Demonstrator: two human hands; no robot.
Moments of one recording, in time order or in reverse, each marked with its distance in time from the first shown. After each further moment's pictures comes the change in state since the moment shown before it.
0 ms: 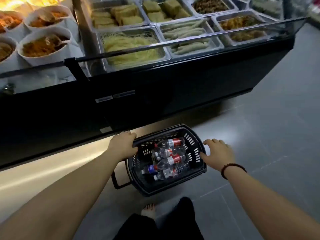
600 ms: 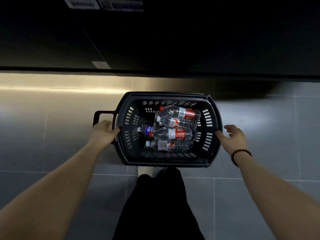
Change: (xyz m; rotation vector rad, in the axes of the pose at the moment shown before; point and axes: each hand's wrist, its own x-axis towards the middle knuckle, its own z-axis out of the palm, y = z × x) left_hand 0.036 0.012 0.199 -0.902 -0.079 -0.965; right_hand 0.184 0.082 0.141 0.454 -0.233 0.187
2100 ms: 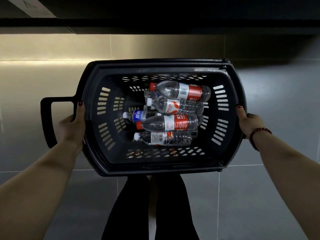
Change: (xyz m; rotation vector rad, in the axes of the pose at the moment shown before) left_hand 0.114 -0.050 0.095 -0.560 0.226 -0.243; right_hand 0.140 0.070 0.079 -0.014 -0.109 0.349
